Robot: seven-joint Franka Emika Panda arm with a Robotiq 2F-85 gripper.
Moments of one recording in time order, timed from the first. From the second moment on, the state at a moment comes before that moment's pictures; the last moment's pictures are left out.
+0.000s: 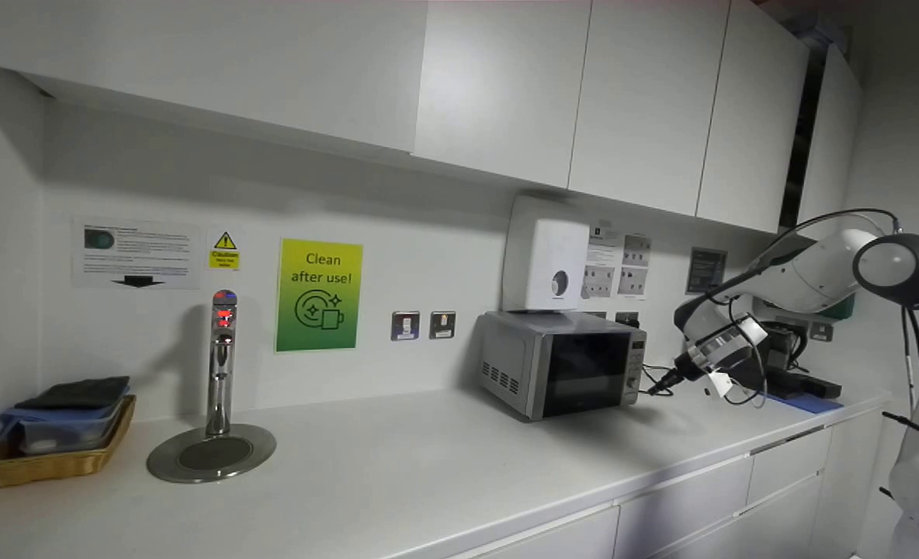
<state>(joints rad) -0.06 0.02 -0.13 -2.35 1.21 2.87 -1.61</state>
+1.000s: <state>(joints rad) -0.06 0.04 -0.12 -2.34 1.52 2.89 -1.80</state>
